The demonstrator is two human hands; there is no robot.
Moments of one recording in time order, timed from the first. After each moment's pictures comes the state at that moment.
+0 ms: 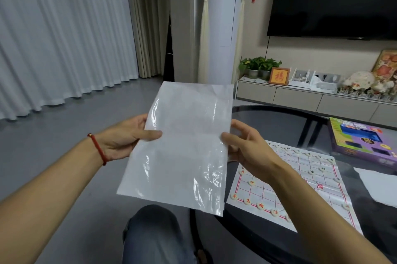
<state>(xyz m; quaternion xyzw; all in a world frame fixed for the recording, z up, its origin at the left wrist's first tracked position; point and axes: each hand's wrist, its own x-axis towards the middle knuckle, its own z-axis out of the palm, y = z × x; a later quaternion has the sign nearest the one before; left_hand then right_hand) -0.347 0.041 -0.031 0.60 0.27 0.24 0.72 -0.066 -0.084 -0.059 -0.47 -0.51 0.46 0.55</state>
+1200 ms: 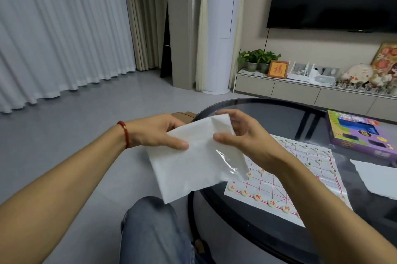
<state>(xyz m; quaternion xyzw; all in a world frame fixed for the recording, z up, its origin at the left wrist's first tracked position) -0.302 0.027 -0.021 0.83 0.30 0.05 0.46 -0.057 -0.092 -0.051 -0.54 -0.57 0.39 0.48</state>
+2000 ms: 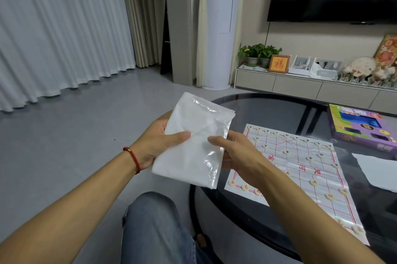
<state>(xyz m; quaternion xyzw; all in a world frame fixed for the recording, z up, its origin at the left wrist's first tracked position) -0.288 0.003 -0.074 0.63 0.35 0.33 0.61 -0.088 -0.092 -0.085 -0.53 -0.43 0.52 0.51</state>
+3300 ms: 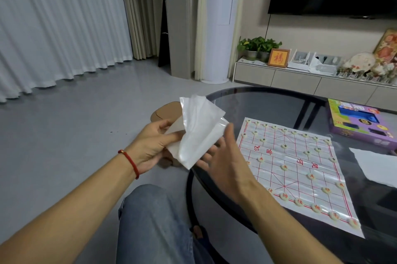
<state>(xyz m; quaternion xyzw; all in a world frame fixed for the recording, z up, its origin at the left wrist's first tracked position) -0.287 -0.003 -0.098 0.54 0.38 0.36 0.67 -0.121 -0.100 -0.124 -0.31 -0.37 0.62 0.62</state>
